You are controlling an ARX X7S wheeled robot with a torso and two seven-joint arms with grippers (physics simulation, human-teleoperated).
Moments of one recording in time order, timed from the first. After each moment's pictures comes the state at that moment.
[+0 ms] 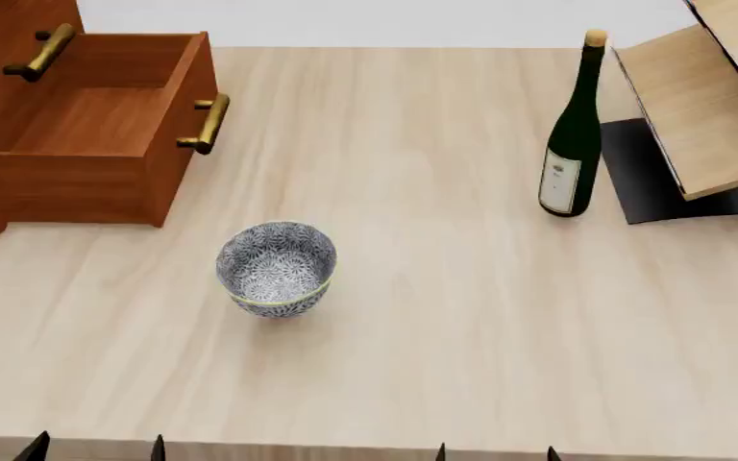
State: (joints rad) left arm 0.00 0.00 0.00 0.00 0.00 0.00 0.00; right arm 0.00 0.00 0.00 0.00 0.00 0.00 0.00
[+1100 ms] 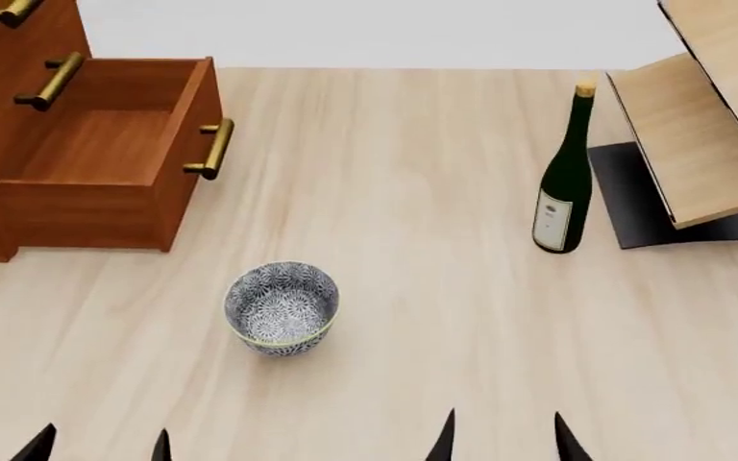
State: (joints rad) left arm 0.02 -0.10 0.11 0.04 -0.16 0.04 -0.05; right arm 0.13 0.08 -0.10 0.12 0.07 0.01 0.12
